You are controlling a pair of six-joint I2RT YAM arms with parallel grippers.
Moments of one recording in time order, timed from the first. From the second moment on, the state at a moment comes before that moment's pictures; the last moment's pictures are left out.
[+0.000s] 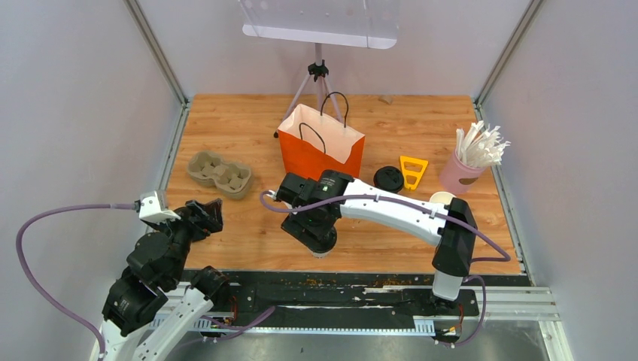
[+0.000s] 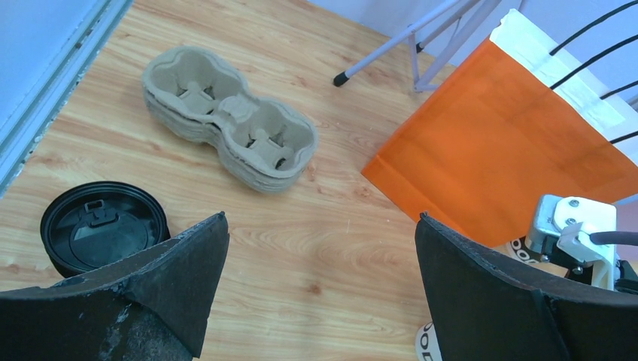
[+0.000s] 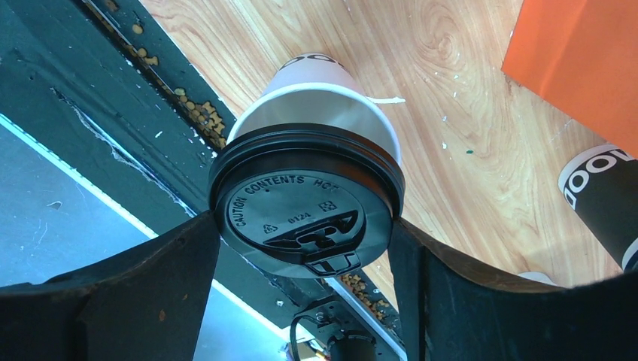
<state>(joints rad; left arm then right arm) -0.57 0.16 0.81 -0.83 -0.55 -0.50 1.17 1.80 1.70 -1.19 0.06 0.16</state>
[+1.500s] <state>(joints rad) -0.57 0.28 0.82 -0.83 -0.38 -0.51 1.13 1.61 1.61 -1.13 -0.05 0.18</state>
